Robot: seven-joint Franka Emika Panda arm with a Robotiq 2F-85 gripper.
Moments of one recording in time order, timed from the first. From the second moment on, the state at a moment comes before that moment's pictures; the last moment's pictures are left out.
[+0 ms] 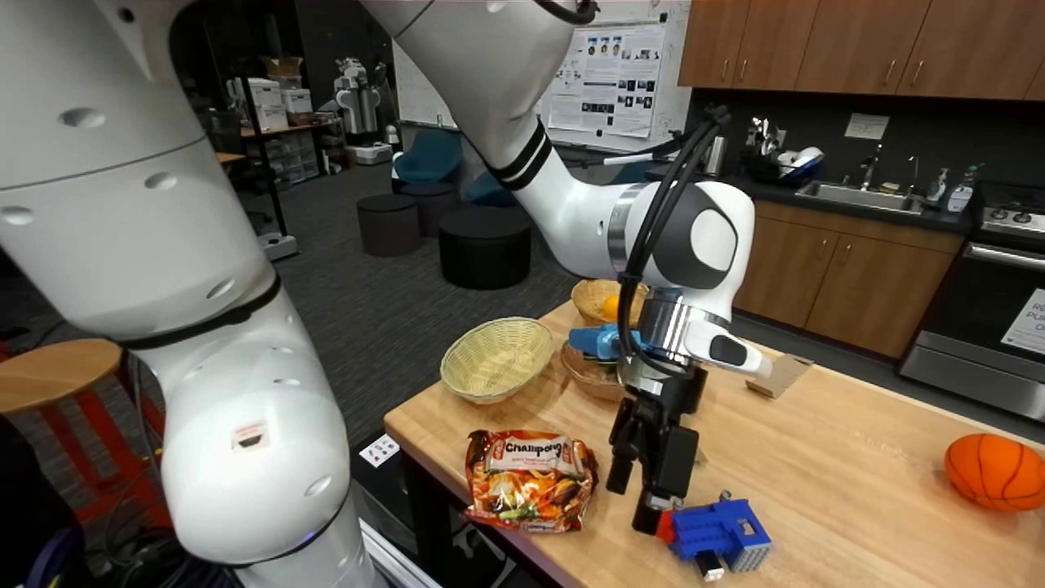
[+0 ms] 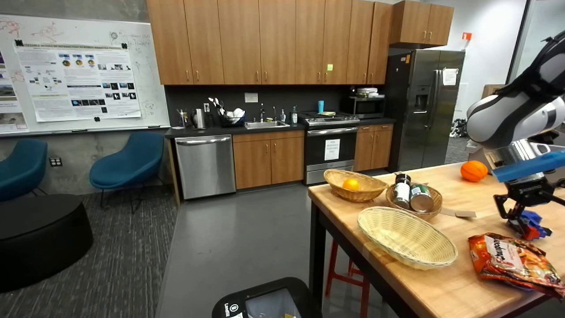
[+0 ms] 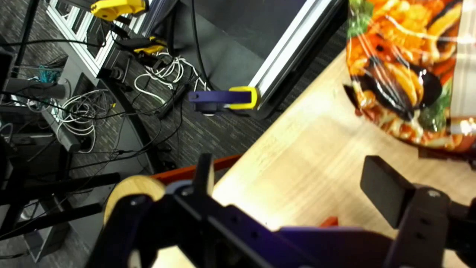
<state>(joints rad) -0.41 -0.18 -0.24 -2.52 -0.44 1.83 0.61</state>
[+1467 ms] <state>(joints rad) -0.36 0.02 -0.30 -2.45 -0.48 1.91 0.72</state>
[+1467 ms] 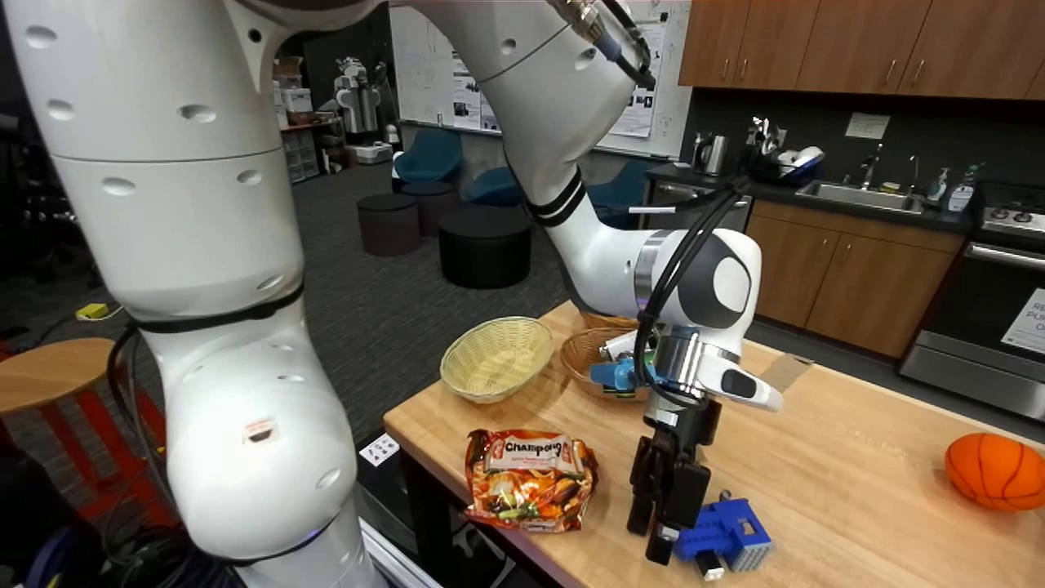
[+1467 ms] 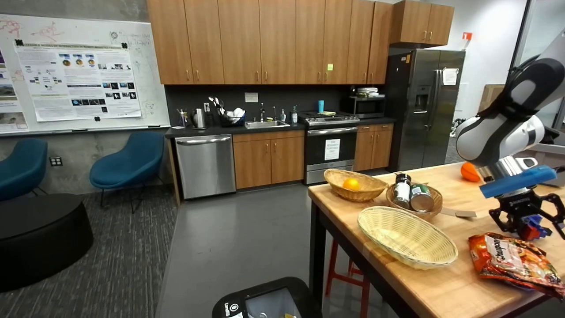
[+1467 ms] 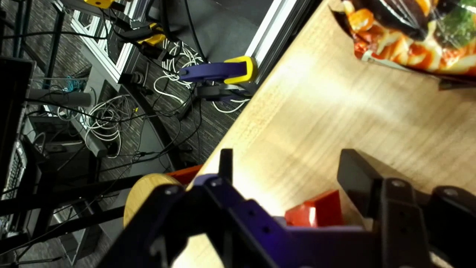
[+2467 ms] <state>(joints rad) -0.34 0.03 -0.32 -2.38 -0.63 1.86 0.72</state>
